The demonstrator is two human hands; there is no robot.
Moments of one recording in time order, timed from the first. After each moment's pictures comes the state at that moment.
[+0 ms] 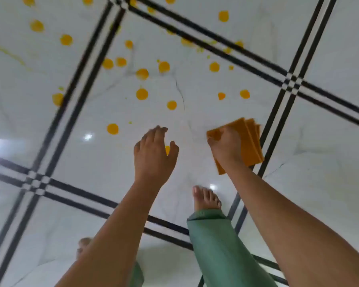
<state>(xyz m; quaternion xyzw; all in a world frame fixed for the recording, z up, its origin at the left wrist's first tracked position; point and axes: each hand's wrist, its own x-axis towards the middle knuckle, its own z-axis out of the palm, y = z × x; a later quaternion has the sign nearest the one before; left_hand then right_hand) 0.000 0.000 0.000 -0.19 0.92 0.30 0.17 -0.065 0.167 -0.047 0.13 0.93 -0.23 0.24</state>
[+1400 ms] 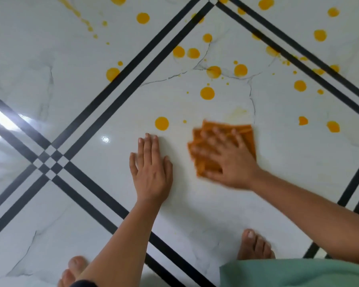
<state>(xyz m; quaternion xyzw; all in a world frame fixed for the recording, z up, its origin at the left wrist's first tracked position) 0.080 -0.081 -0.153 -0.34 0.92 0.21 0.03 -0.066 0.084 -0.159 -0.55 0.83 0.00 0.07</state>
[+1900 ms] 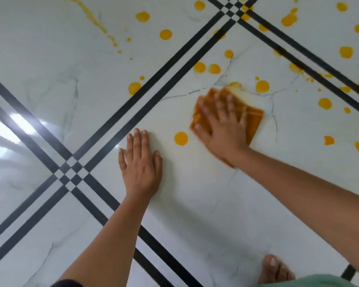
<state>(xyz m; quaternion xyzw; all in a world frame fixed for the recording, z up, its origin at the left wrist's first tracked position) 0.072 -0.157 -0.152 -0.36 0.92 0.18 0.04 -0.109 -0.033 -0.152 -0.34 0.93 -0.05 0.09</state>
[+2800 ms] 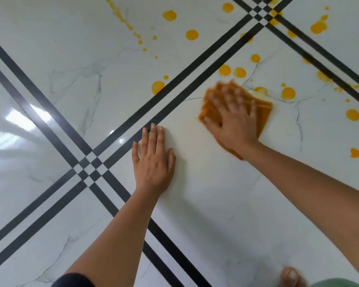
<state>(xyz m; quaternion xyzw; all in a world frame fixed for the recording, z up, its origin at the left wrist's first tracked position) 0.076 -0.180 -0.150 -0.33 0.93 0.17 0.05 -0.117 -0.071 -0.153 -0.36 0.93 -0.04 0.09</state>
